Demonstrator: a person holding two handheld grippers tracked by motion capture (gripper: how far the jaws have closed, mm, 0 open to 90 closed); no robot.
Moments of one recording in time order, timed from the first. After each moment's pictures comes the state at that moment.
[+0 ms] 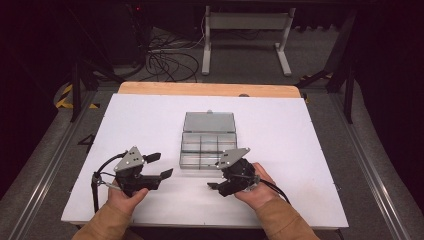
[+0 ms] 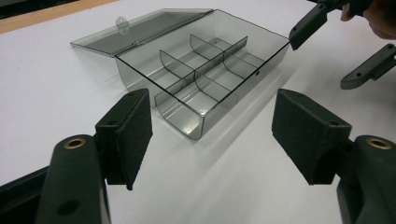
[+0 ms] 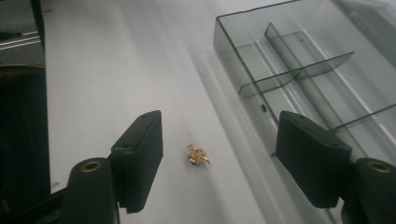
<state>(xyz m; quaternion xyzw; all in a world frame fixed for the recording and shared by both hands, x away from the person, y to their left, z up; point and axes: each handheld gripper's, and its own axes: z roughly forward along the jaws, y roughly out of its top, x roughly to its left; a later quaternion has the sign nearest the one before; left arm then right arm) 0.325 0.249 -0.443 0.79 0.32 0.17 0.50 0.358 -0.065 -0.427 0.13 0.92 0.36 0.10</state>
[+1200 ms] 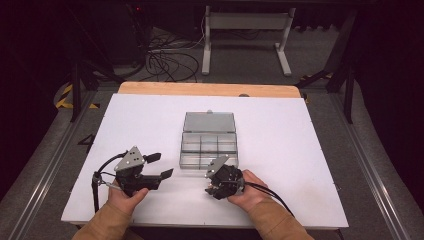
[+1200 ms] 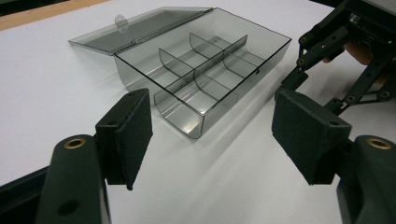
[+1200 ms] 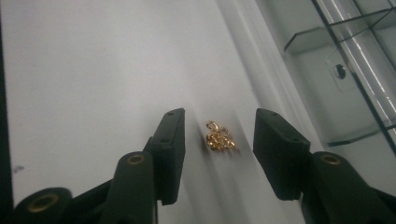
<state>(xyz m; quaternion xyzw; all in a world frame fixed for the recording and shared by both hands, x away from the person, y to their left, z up) 0.327 0.249 -0.444 0.79 0.32 0.17 0.50 0.362 -0.039 -0.465 0.11 0.95 0.27 0.09</state>
